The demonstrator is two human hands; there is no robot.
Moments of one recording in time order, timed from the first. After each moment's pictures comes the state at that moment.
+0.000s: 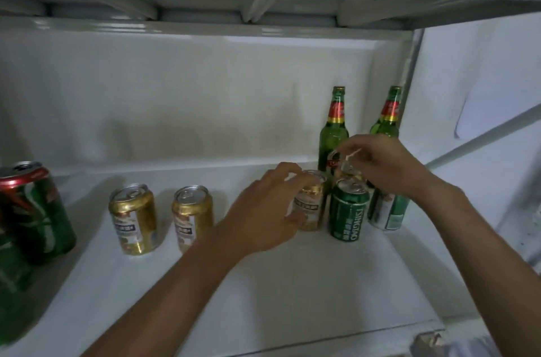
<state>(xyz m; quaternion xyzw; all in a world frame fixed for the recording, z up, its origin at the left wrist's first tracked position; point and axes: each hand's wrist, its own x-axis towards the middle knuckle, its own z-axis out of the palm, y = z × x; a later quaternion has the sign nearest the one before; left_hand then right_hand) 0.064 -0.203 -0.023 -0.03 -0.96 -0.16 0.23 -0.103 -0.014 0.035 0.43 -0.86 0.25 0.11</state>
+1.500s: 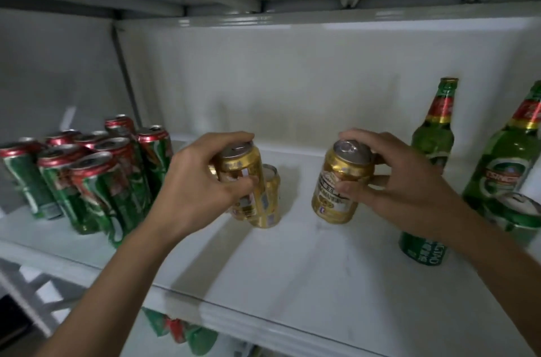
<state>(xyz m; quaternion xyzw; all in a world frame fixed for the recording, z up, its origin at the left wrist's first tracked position) 0.211 -0.233 0.016 0.24 -0.83 -0.23 0.45 -0.037 -0.065 0.018 0.60 -0.66 0.45 -0.01</state>
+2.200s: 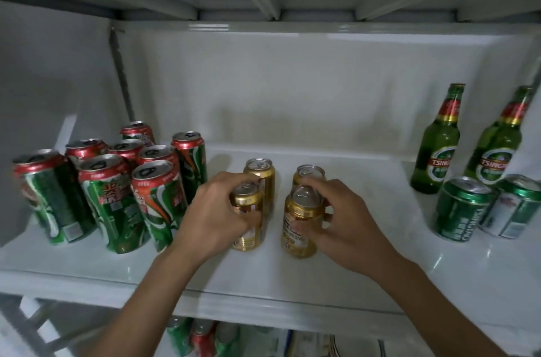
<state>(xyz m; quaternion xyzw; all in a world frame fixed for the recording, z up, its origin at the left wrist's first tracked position) 0.280 -0.324 -0.041 0.23 -0.88 -0.22 0.35 0.111 -0.154 -0.049 0.54 -0.71 0.45 -0.01</state>
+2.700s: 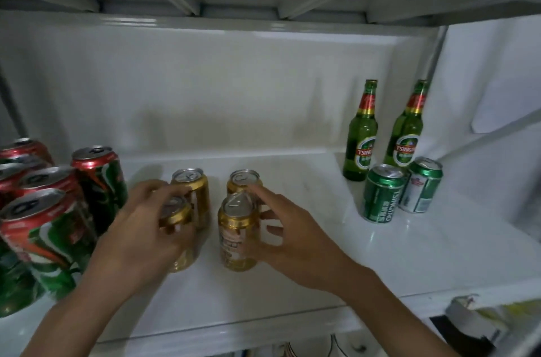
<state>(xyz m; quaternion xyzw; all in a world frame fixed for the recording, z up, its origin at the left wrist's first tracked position) 0.270 -0.321 -0.035 0.25 -0.90 -0.20 0.30 0.109 -0.129 -0.053 0.52 -0.71 0.46 -0.10</state>
